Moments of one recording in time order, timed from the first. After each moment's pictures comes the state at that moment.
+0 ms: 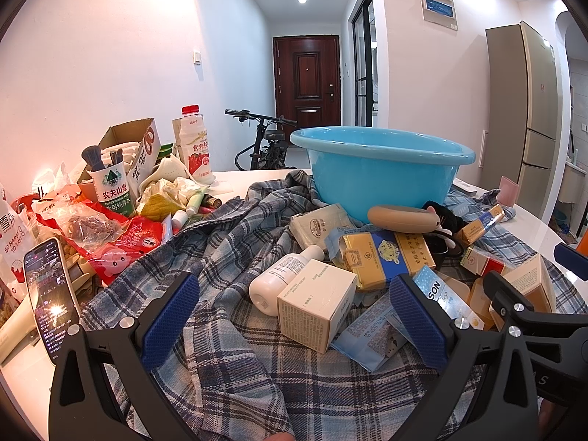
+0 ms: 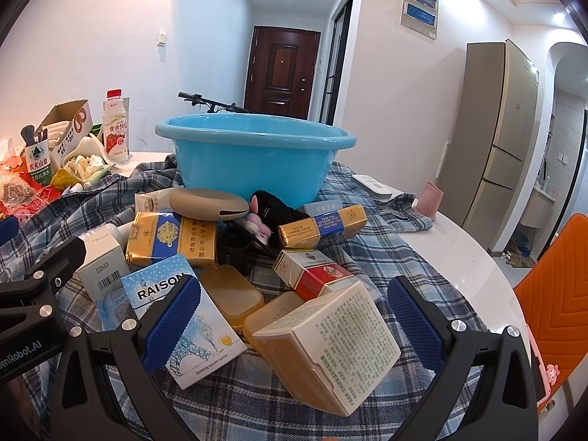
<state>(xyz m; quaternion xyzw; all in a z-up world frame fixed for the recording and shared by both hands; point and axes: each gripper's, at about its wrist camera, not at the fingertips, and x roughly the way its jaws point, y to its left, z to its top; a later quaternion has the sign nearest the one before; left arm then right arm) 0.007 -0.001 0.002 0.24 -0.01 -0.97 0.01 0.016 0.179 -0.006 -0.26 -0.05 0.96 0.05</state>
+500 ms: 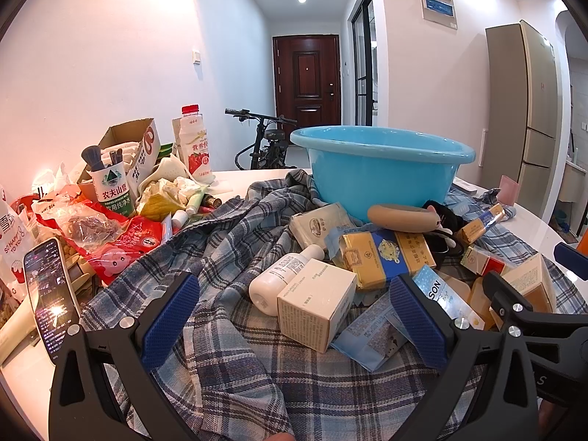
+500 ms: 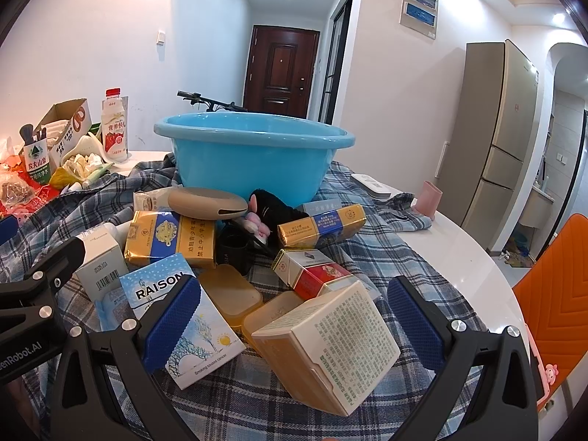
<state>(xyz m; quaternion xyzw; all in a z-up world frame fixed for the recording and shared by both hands) 0.006 0.001 0.002 0.24 -0.01 -0.97 0.01 0.016 0.179 -0.006 -0.26 -0.06 0.96 0.05</state>
